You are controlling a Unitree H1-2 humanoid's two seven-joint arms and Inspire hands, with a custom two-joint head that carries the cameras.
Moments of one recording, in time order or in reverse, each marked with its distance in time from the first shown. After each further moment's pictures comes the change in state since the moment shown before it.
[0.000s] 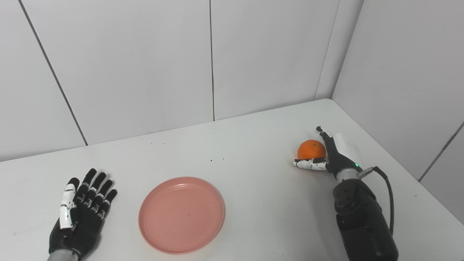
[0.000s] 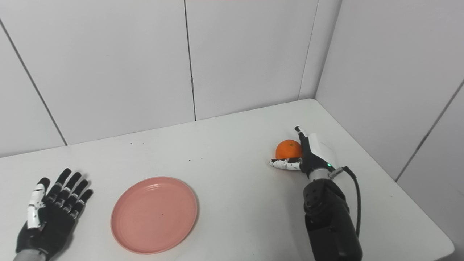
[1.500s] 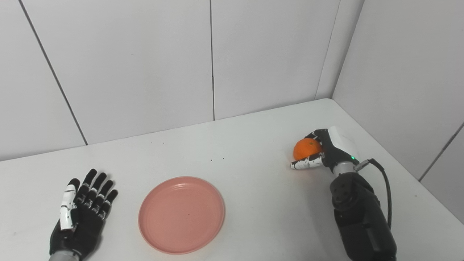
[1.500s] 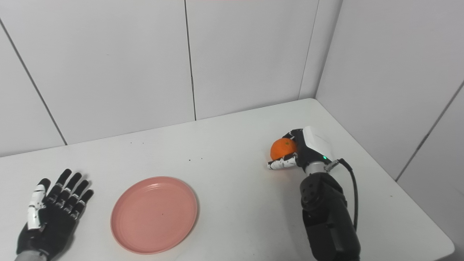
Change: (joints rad) left arm 0.014 -0.005 -0.018 -0.026 -0.016 0.001 0.033; right arm -0.019 0.002 0.027 -0.105 -0.042 0.001 0.044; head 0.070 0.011
